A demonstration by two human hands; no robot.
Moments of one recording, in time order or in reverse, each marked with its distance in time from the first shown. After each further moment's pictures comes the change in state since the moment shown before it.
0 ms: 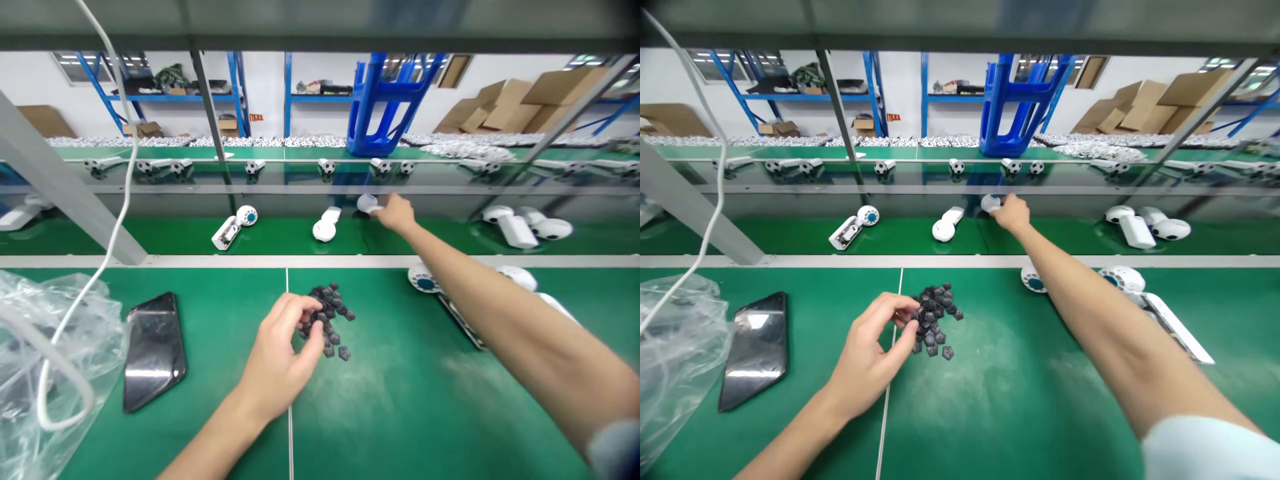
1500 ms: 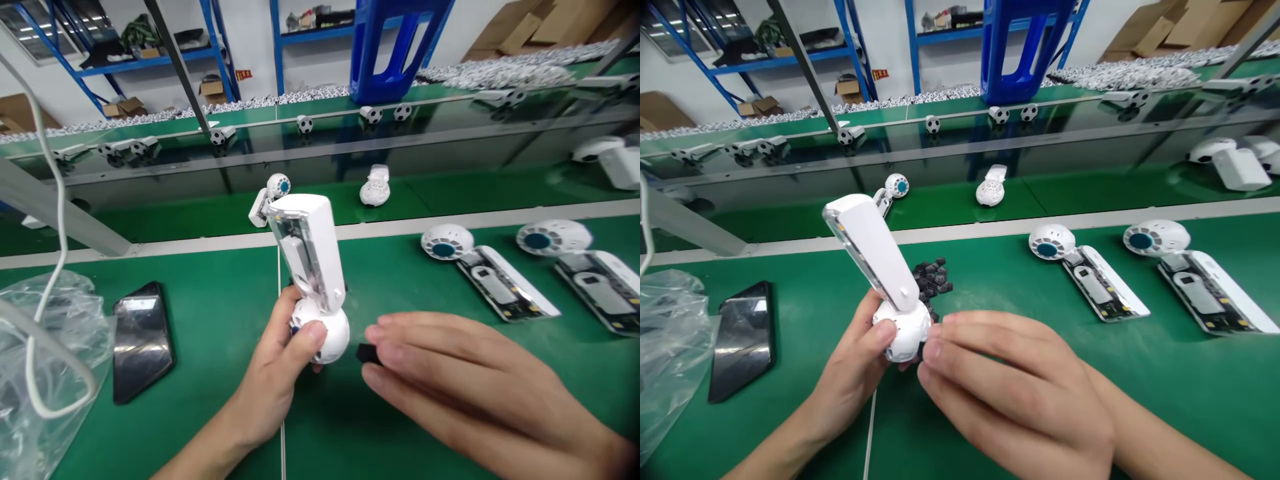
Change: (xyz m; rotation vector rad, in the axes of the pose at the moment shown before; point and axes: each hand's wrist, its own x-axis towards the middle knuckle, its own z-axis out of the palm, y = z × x) left_hand -0.016 0.019 0.015 -0.798 -0.159 -0.607; right_hand -0.258 -0.045 -0.039 0.150 -0.157 -0.762
